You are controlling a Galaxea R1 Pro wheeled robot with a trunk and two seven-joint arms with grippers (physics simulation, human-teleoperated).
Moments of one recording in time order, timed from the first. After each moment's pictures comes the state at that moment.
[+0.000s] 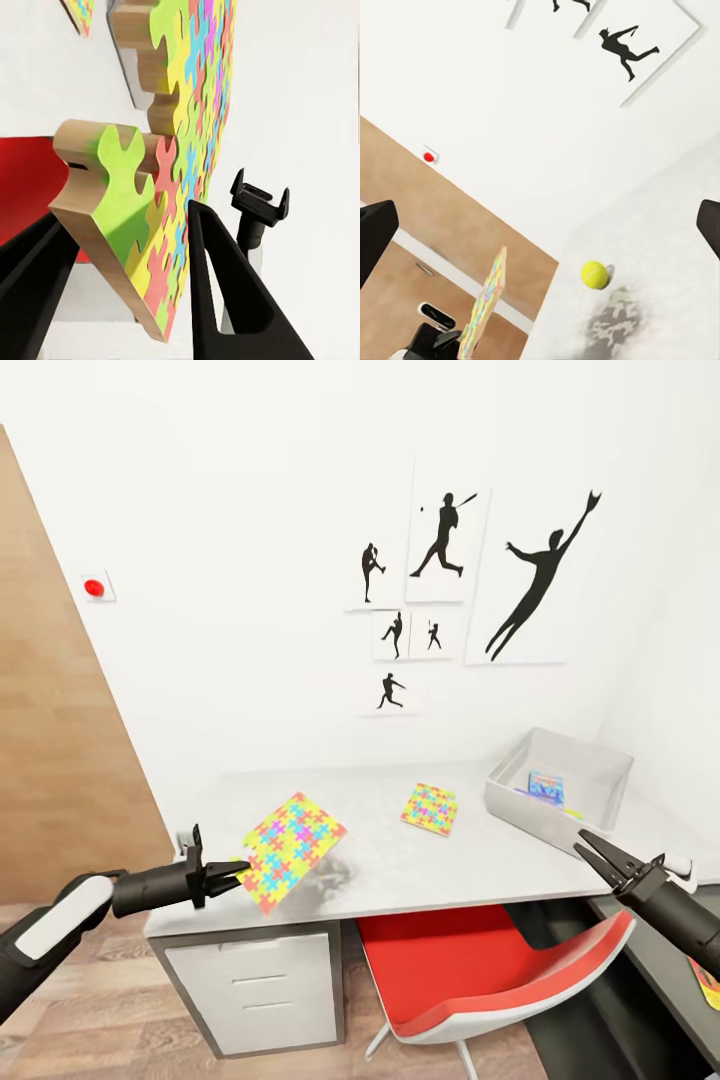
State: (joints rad) left arm -0.64 0.57 -0.51 -0.94 1.53 1.02 -0.72; right arm -0.27 -0.14 -0.71 -1.54 -0.61 0.96 1.00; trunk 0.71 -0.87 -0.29
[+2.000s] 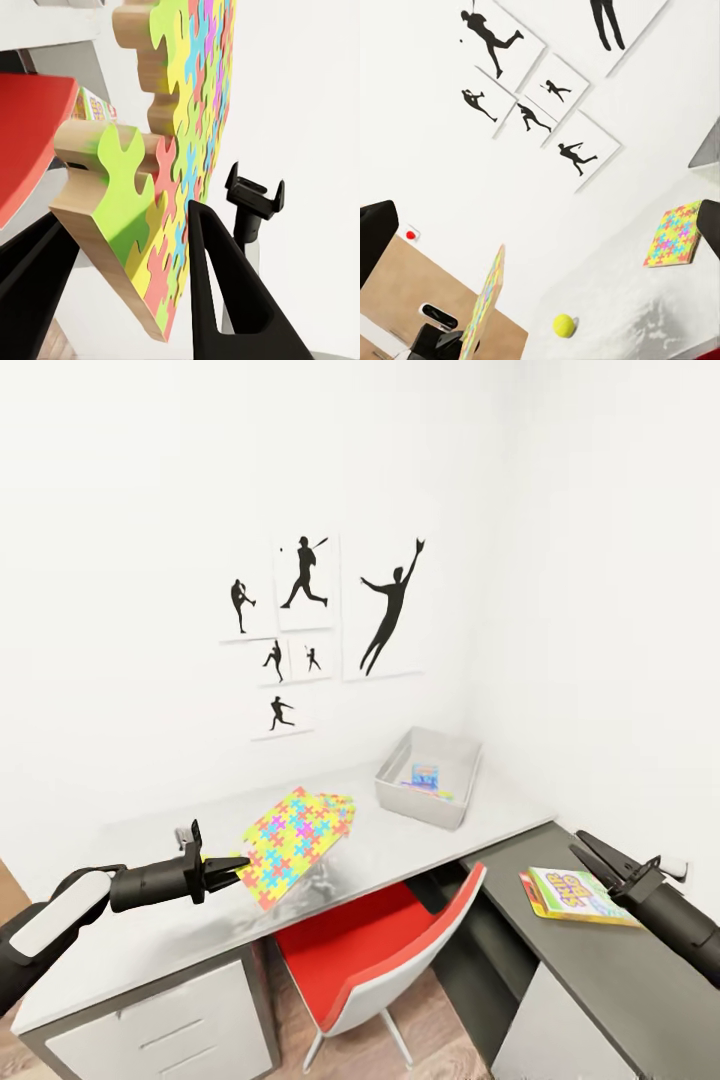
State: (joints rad) left arm -0.64 0.59 -0.51 -0.99 1.52 1.02 -0.72; right arm -0.27 -0.12 -0.71 -1.53 -0.62 0.96 1.01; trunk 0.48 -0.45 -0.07
